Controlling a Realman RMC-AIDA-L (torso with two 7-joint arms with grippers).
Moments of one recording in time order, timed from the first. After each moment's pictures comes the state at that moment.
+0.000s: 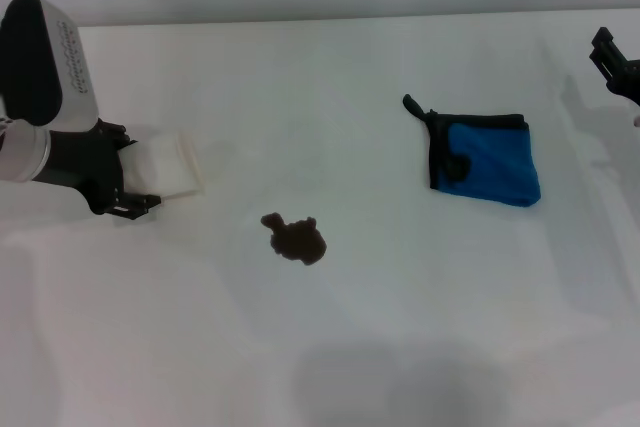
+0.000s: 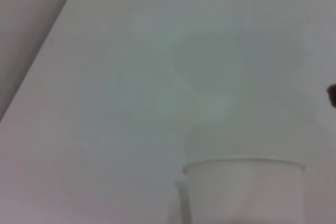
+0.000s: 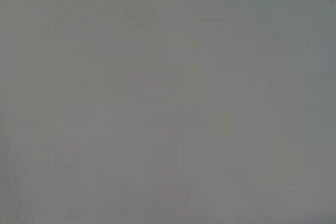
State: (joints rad) left arm -0.81 -2.04 0.99 0.58 -0.65 -1.04 1.81; right arm 0.49 2.02 -0.30 0.05 2.12 1.03 -2.70
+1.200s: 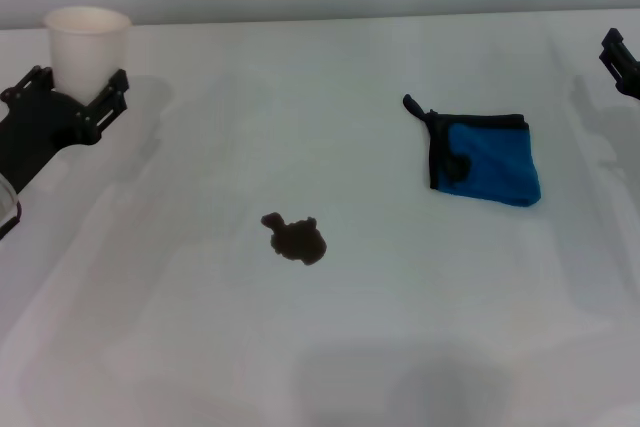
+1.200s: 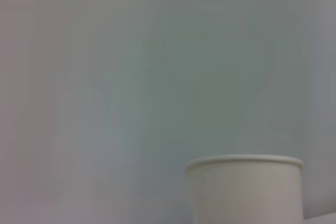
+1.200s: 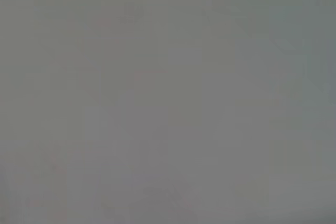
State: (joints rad) left arm -0.54 -2.09 1.01 0.20 -2.20 -1.01 2.54; right arm 0.49 2.02 -0.29 0.04 2.13 1.02 -2.70
